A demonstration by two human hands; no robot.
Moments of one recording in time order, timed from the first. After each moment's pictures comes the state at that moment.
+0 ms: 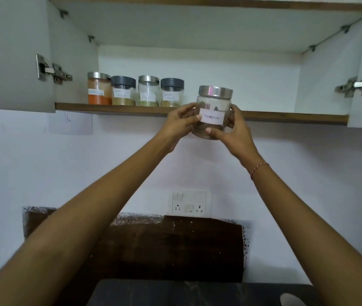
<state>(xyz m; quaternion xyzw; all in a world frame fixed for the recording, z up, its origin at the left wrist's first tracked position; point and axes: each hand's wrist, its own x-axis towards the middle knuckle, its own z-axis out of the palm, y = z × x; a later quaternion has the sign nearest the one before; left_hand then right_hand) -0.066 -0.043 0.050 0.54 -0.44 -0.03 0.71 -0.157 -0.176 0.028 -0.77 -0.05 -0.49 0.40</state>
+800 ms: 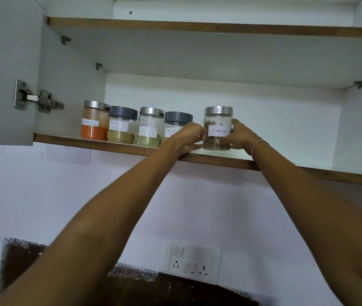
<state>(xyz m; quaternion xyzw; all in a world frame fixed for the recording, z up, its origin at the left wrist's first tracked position) 0.051 -0.140 0.152 0.63 -0.33 -0.07 0.70 -0.014 -0.270 0.163 -0.89 0.03 -0.34 0.31</state>
